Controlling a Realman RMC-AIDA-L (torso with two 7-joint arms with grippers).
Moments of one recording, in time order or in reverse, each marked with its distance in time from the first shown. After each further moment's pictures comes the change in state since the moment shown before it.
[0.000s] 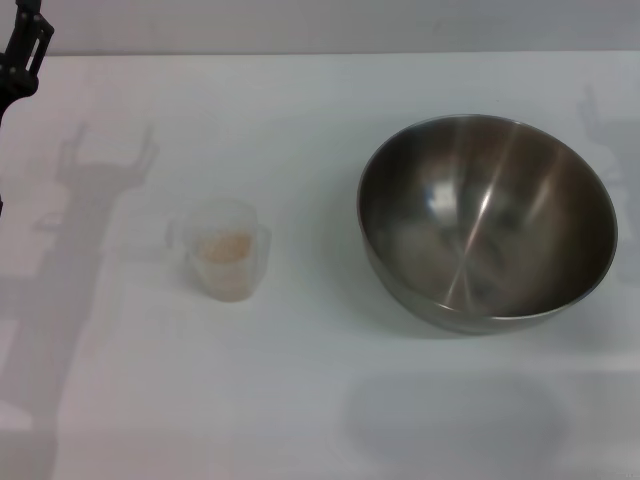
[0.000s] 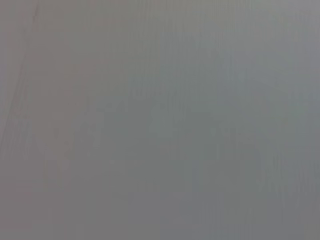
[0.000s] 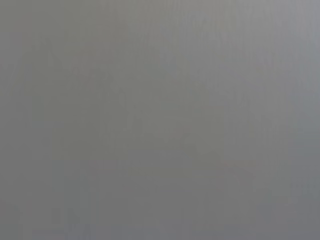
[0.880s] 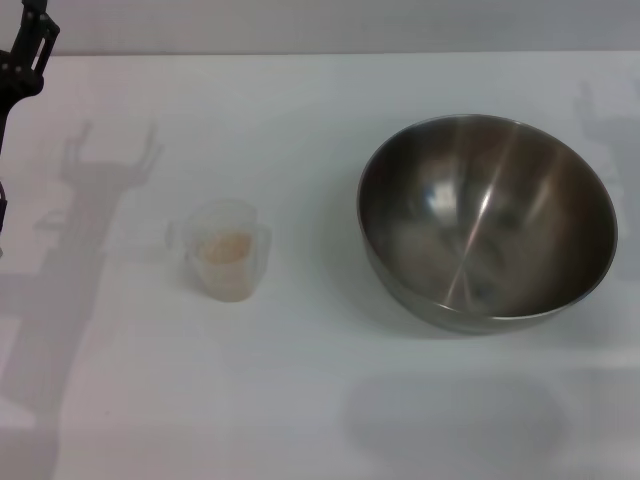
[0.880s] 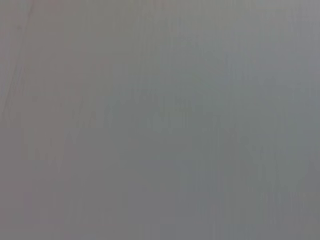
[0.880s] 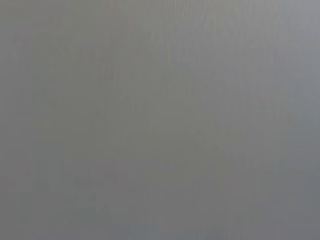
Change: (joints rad) left arm -0.005 -0.001 0.001 0.000 0.004 -0.006 0.000; right arm 0.006 -0.001 0.000 -0.005 0.000 0.011 0.001
